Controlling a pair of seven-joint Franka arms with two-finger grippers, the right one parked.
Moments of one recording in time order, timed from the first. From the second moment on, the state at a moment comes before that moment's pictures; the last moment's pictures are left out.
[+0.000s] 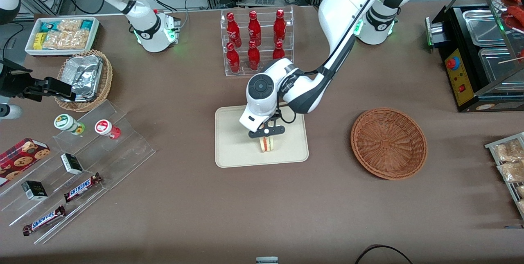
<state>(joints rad) -0.66 0.76 -0.19 -1.40 0.06 2.10 -0.99</state>
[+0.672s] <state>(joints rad) -0.66 0.77 -0.19 -1.38 0.06 2.11 -1.00</state>
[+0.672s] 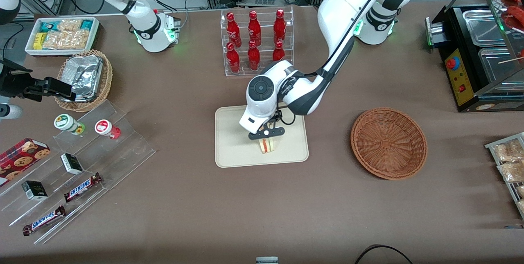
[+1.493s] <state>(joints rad) -0.60 0.63 -0.17 -1.36 0.08 1.98 -1.00</state>
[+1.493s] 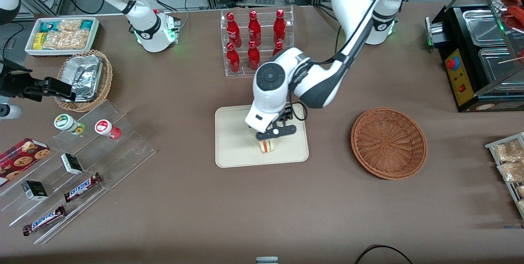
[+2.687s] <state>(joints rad) -0.13 0.30 -0.17 -1.56 0.03 1.69 -0.35</state>
